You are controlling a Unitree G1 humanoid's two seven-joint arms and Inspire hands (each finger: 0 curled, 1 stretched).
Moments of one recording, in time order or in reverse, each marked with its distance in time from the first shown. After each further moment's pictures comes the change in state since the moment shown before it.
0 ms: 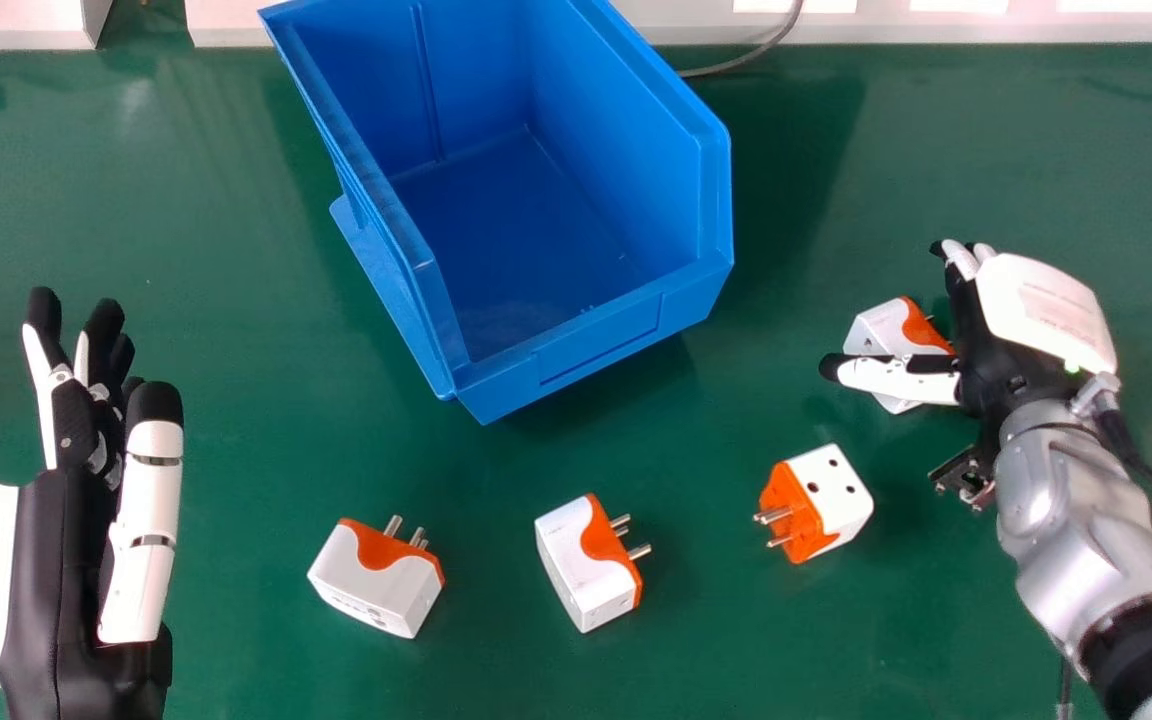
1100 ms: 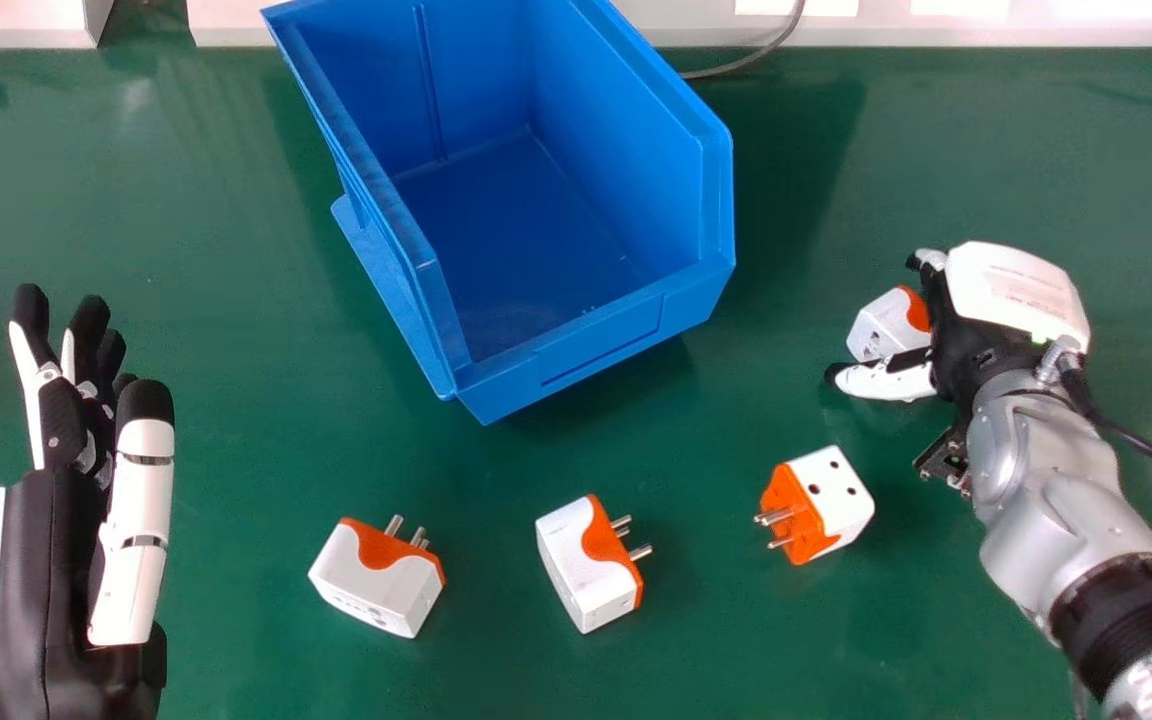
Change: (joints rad) left arm 0.018 -0.001 -0.005 -0.041 -0.008 0.016 0.000; right arm -0.018 -0.008 0.121 -0.158 -0.001 0.199 0.147
